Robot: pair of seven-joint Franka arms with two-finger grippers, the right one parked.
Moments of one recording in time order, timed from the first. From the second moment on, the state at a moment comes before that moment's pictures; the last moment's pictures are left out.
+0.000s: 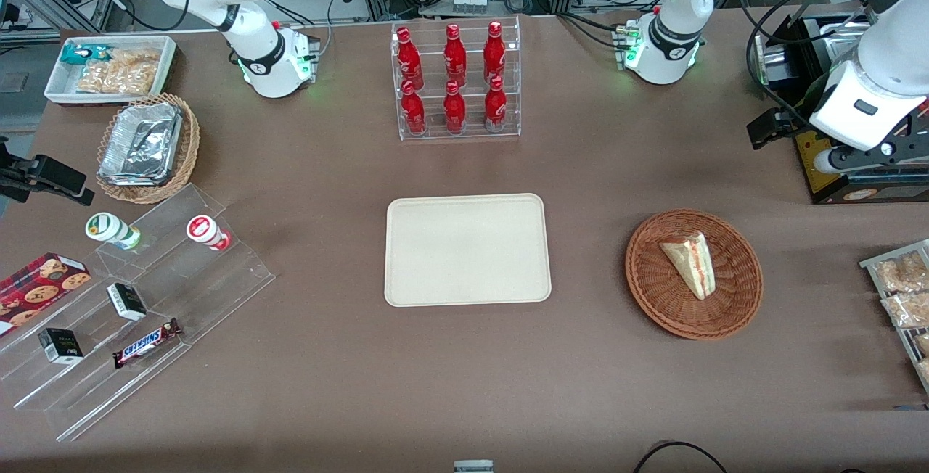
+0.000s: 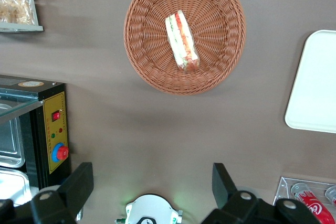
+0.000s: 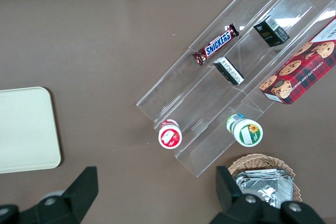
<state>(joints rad) 0.12 -0.04 -0.24 -1.63 0.07 1.43 -0.24</state>
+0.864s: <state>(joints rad) 0.12 0.05 -0.22 -1.88 0.07 1.72 -0.24</state>
